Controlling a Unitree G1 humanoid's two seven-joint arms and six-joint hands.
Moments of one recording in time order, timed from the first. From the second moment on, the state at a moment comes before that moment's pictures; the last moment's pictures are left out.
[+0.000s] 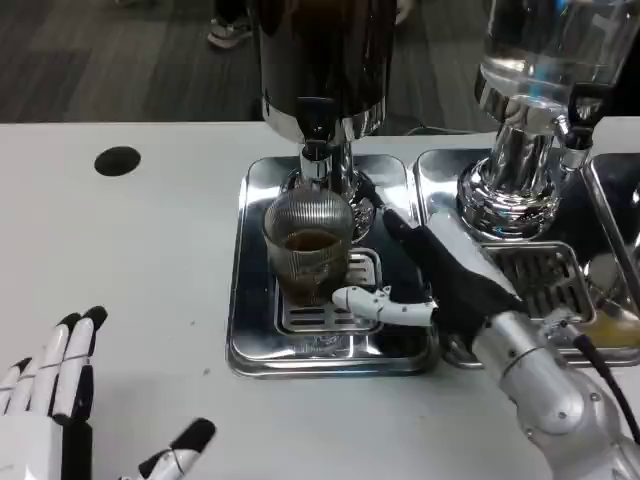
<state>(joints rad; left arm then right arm) 0.64 0.32 -0.09 -0.16 0.92 -0.14 0.70 -0.24 -0.17 0.26 0.17 -0.43 0.06 0.15</state>
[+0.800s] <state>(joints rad) 0.67 0.33 -0.06 -0.17 0.95 -0.11 0.71 -0.30 -0.12 0.29 0.31 -0.43 0.04 0.01</state>
